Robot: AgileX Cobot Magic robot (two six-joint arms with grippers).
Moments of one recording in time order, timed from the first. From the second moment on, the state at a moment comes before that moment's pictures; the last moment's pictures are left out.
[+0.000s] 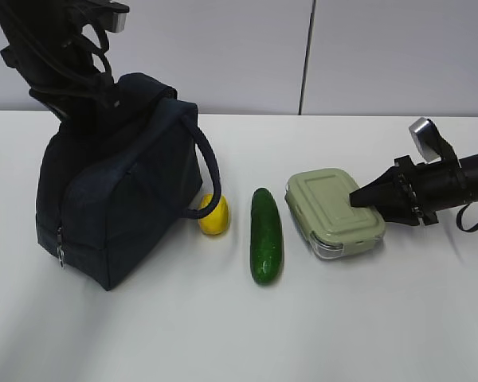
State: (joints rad) left arm -0.40 1.91 -1.73 0.06 1.24 0.10; right arm -0.24 2.26 -1.32 1.24 1.16 -1.08
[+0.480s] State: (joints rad) left arm -0.40 1.91 -1.73 0.06 1.24 0.10; right arm -0.24 2.26 -1.32 1.25 1.15 -1.08
